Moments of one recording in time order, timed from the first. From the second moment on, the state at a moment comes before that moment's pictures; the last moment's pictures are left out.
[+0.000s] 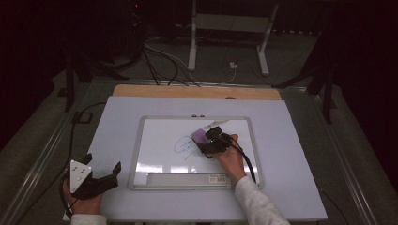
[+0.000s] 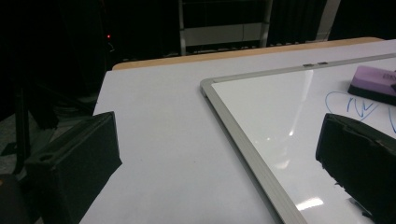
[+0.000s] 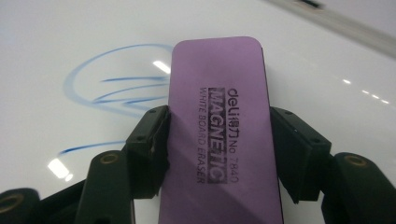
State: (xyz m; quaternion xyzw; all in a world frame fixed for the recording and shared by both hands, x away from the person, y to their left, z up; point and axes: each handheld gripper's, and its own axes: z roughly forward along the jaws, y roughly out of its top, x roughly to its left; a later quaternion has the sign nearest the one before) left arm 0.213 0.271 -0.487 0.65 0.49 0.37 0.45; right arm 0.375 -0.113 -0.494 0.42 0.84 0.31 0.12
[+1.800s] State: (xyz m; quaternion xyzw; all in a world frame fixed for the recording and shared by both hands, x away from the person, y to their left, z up) left arm 0.213 0.271 -0.487 0.64 0.49 0.37 0.45; right arm 0.374 -0.078 -0.492 0.37 0.87 0.30 0.14
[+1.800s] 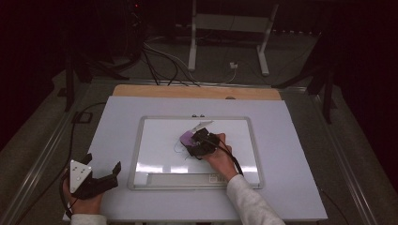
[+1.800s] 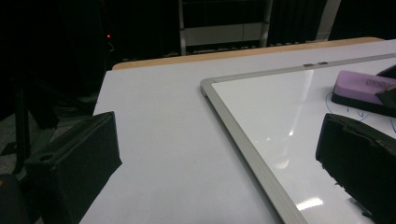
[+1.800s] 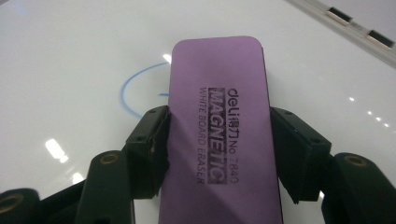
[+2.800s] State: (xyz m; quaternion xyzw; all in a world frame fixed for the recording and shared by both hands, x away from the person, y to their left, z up) left arm 0.213 0.272 -0.488 0.64 0.49 0.37 0.46; right arm 0.388 -0.058 -0.490 0.38 0.87 0.27 0.17
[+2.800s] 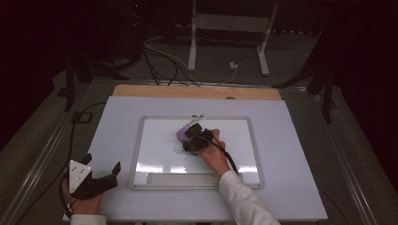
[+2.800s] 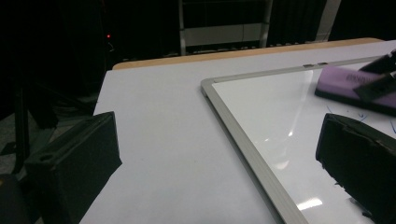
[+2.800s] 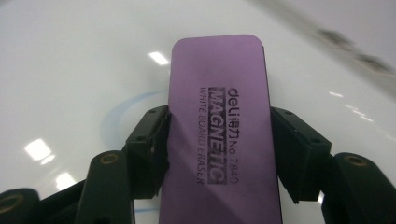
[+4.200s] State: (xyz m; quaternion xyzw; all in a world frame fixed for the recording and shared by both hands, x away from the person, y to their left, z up) left arm 0.213 0.271 -0.488 0.65 0.49 0.37 0.45; right arm 0.363 -0.054 -0.494 0.34 0.88 0.31 0.10
